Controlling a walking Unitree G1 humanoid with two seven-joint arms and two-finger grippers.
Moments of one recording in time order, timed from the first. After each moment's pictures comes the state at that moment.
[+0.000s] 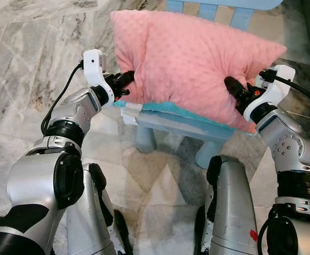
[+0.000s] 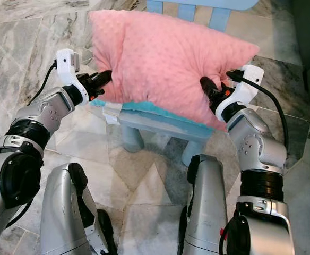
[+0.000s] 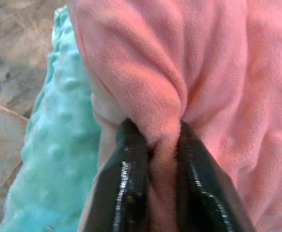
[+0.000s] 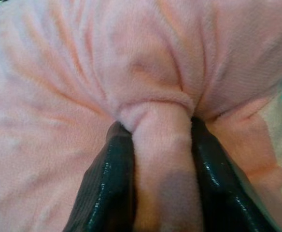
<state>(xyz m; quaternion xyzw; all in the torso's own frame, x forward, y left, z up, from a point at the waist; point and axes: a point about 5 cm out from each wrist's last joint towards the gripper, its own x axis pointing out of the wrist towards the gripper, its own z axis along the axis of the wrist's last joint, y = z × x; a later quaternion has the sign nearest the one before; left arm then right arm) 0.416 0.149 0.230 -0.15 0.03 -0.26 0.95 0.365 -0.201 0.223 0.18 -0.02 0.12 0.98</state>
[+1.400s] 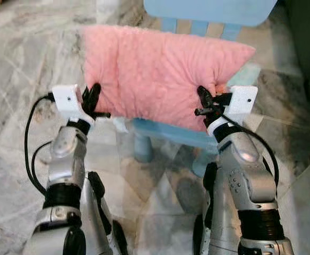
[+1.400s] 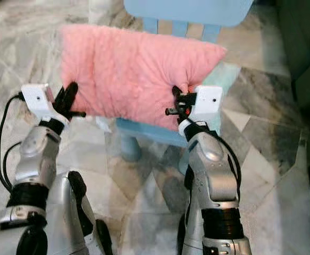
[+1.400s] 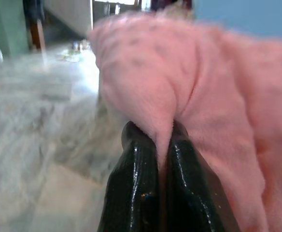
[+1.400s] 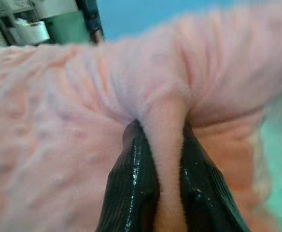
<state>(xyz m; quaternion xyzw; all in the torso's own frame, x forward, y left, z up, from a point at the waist) 0.351 0.175 0.175 -0.05 -0.15 -0.08 0.98 0.324 -0.118 0.205 0.03 -0.12 0.10 0.99</state>
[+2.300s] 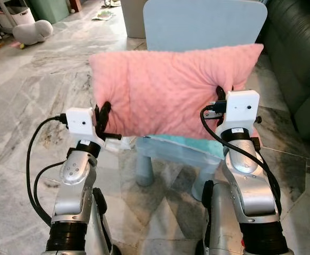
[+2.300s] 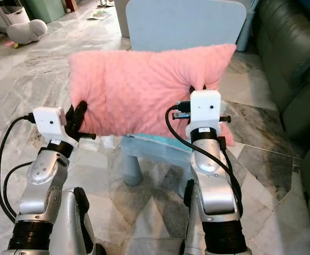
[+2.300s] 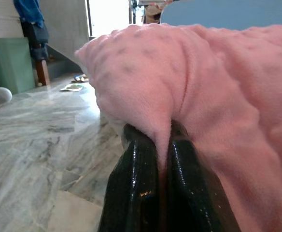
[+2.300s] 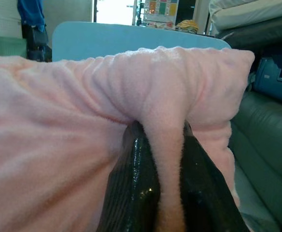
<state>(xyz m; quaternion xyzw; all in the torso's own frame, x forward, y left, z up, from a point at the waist) 0.314 0.150 0.157 -0.03 -0.12 -0.08 0.99 0.308 -0.130 0.206 -0.08 -0.15 -0.03 0.98</state>
